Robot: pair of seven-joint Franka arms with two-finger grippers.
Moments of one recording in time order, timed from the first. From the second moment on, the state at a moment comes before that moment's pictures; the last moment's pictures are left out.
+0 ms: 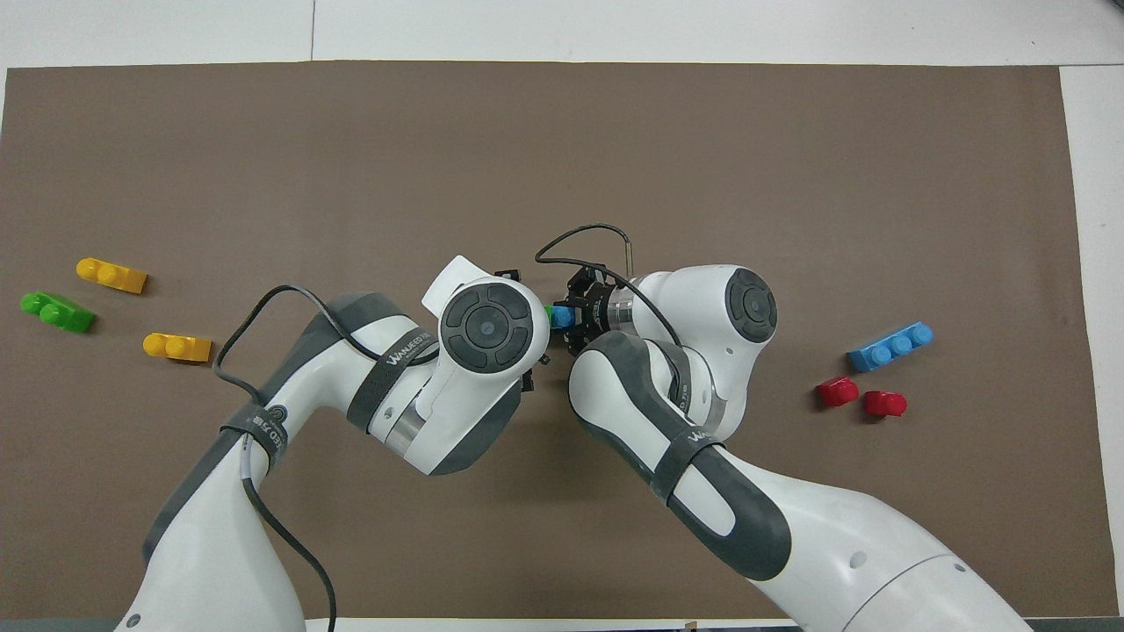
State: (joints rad) left arm -0.59 0.27 -0.09 -1.94 0.11 2.29 -2.35; right arm 0.53 0.42 0.02 -1.98 0.84 2.61 1.43
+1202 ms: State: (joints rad) left arm -0.58 0.24 -0.08 -1.94 0.16 2.35 -2.38; right arm 0.52 0.42 0.02 -1.95 0.84 2.61 1.43
